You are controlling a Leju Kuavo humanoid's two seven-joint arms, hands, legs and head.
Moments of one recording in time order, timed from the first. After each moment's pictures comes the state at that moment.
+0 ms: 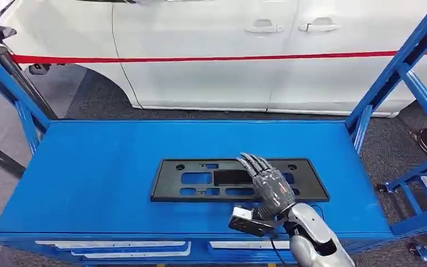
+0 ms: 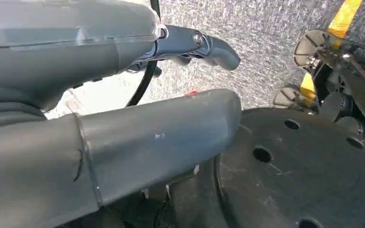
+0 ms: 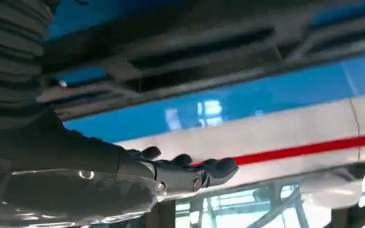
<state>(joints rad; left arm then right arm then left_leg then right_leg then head) 0.12 -0.17 -0.34 0.01 0.85 -0.13 -0.10 -0.26 -0.11 0.56 -1.29 1.03 -0.16 -0.34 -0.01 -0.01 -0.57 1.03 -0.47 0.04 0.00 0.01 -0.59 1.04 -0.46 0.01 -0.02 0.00</state>
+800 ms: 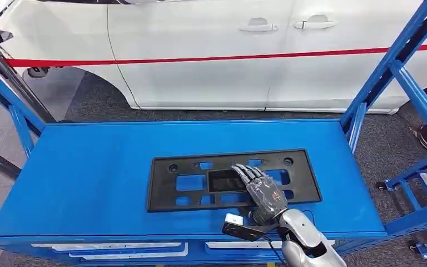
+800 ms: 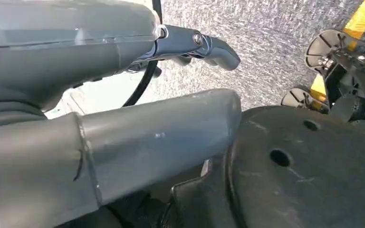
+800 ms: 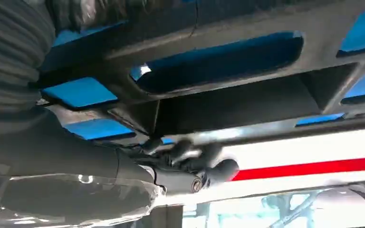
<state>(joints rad) 0.12 -0.20 -0.40 0.01 0.95 -0.08 -0.08 -0.27 -0.10 0.64 -1.17 1.09 -0.24 -0.28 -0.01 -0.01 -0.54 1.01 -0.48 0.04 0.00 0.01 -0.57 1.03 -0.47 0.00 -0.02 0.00</state>
